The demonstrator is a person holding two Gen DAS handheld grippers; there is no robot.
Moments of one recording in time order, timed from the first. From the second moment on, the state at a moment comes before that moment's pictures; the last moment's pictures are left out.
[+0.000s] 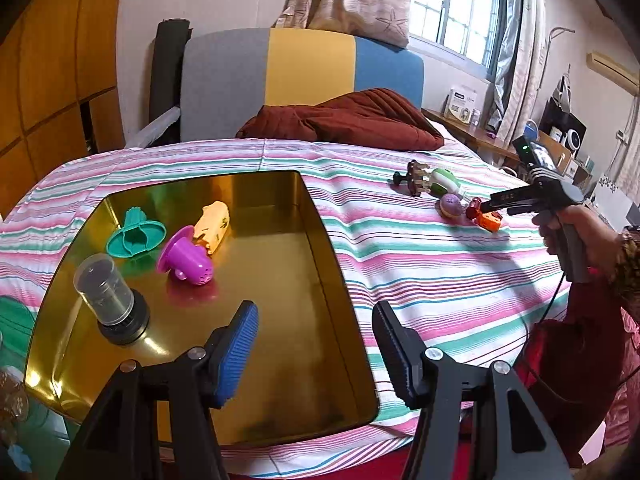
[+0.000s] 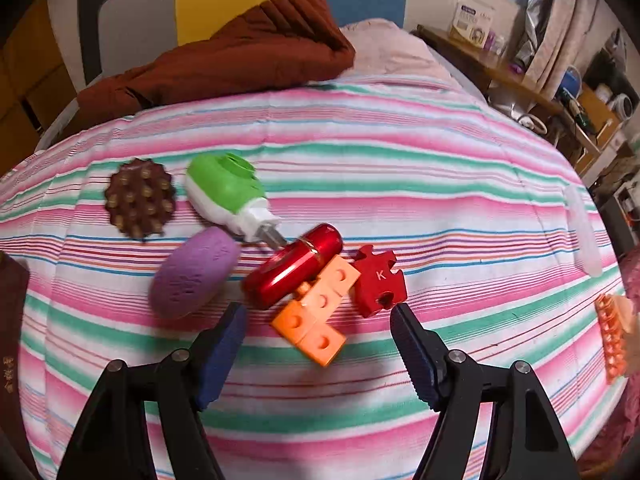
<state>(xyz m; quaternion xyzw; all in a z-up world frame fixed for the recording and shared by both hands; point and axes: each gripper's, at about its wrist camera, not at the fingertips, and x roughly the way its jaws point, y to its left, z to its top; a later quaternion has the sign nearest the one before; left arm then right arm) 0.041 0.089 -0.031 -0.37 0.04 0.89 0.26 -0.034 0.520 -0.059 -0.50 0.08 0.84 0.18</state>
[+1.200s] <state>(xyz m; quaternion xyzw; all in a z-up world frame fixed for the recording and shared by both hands) -0.023 0.318 -0.034 -0.42 0.11 0.82 0.36 -0.026 0.524 -0.086 -0.54 0.15 0.82 0.12</state>
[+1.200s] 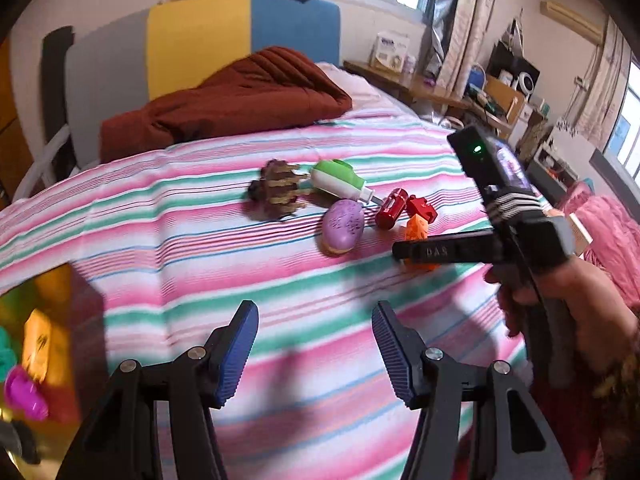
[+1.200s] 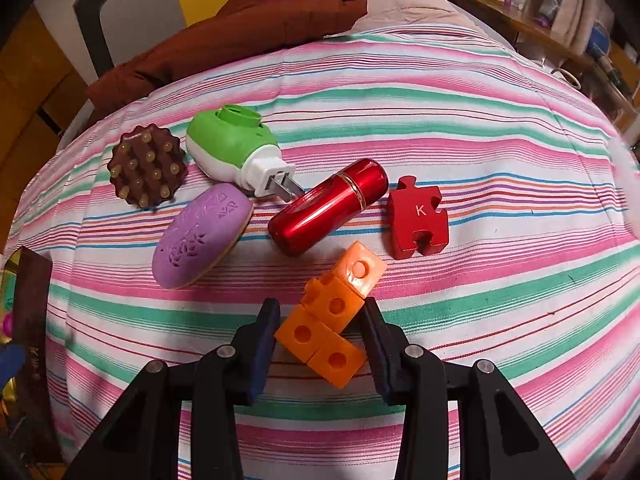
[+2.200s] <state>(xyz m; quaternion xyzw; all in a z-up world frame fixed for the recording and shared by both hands) -0.080 0.421 -0.102 -0.41 0.15 0.81 0.39 -0.029 0.550 -0.089 -0.53 0.20 0.81 0.15</state>
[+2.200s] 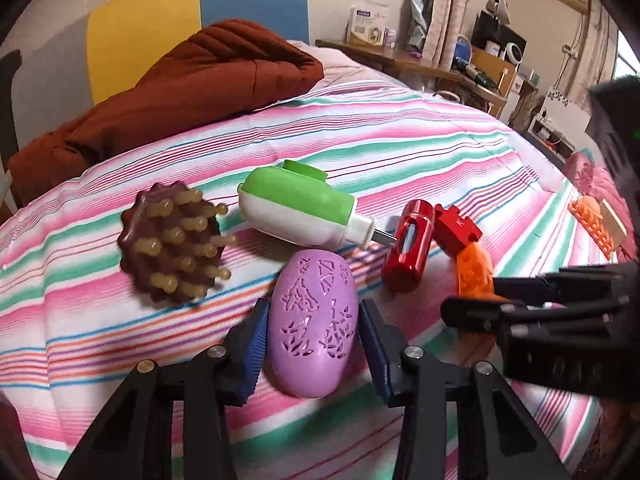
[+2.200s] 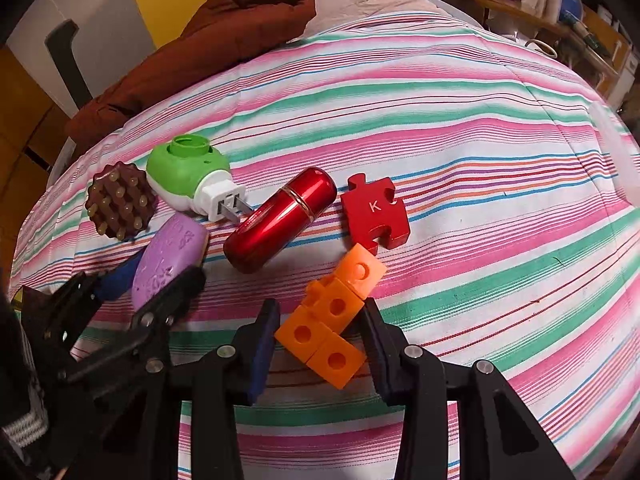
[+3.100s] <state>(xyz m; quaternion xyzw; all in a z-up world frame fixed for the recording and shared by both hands) -0.018 0.319 -0.098 -0.41 0.11 0.82 0.39 -0.035 0.521 -0.080 -0.53 0.16 0.83 0.05</state>
